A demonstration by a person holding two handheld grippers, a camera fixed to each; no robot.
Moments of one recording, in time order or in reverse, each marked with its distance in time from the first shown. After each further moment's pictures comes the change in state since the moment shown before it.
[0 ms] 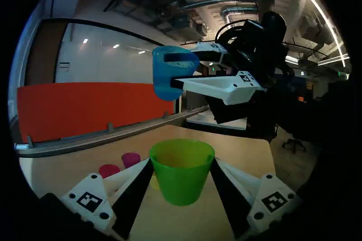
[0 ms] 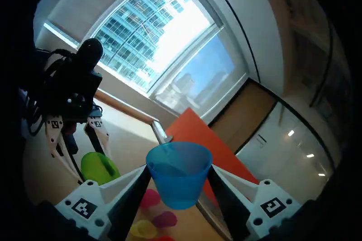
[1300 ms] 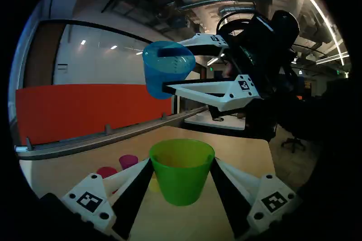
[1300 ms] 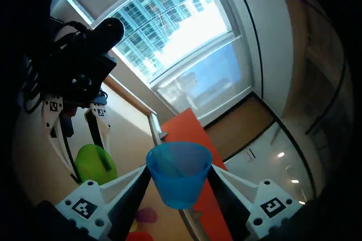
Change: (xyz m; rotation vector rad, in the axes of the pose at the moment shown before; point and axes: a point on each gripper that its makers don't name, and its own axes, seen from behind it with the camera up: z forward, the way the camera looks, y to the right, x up) left arm 0.003 0.005 0.007 -0.015 0.004 0.013; right arm 0.005 0.001 0.009 -0.020 -0.029 -0.213
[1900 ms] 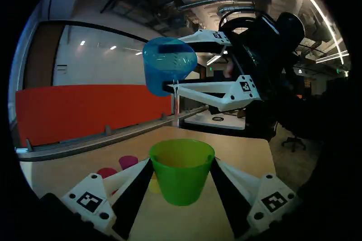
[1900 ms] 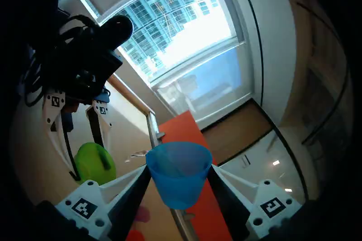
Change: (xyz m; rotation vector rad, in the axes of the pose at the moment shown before) left arm 0.001 0.000 0.002 -0.001 -0.001 0.006; right arm 0.004 0.004 0.000 -0.013 0.010 -0.077
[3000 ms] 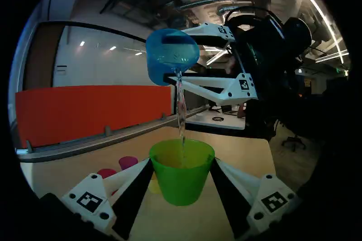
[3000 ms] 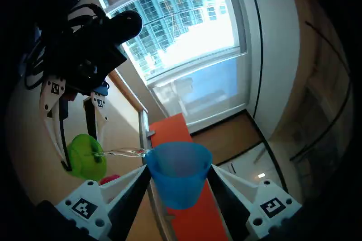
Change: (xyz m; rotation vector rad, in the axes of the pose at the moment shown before) left arm 0.002 0.002 0.002 0.000 -0.001 0.006; right arm 0.005 0.018 -0.005 -0.060 0.009 -0.130
